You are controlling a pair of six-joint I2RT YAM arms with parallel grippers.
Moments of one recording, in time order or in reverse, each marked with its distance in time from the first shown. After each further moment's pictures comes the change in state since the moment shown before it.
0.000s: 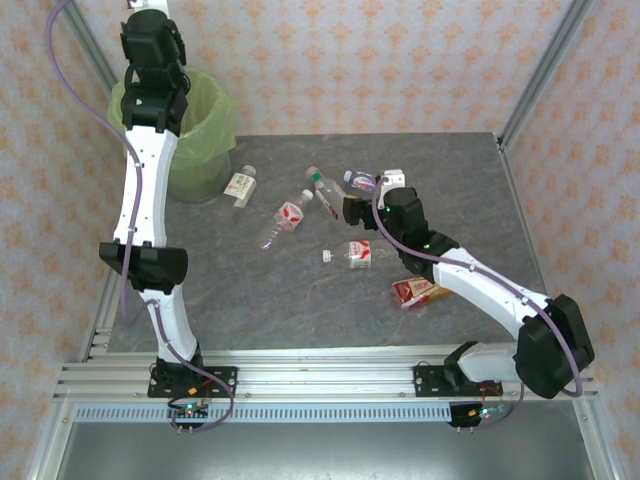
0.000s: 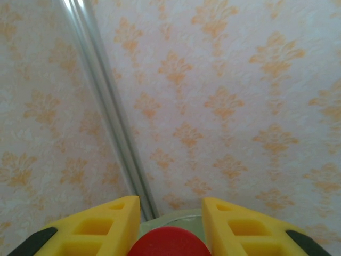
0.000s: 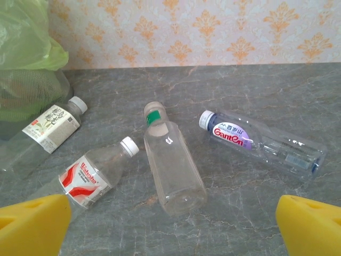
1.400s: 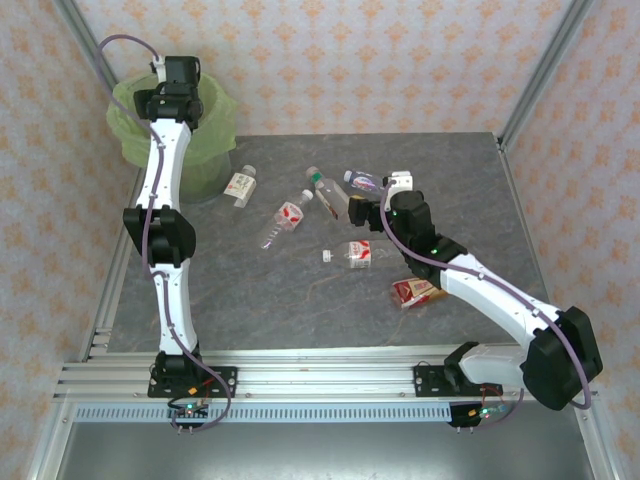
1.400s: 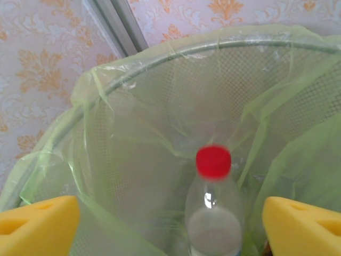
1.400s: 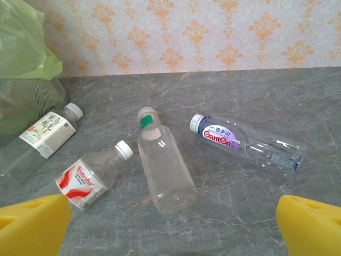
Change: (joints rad) left arm 0.071 0.297 0.038 -0.341 -0.042 -0.258; right arm 0.000 -0.064 -0.027 -0.026 0.029 0.003
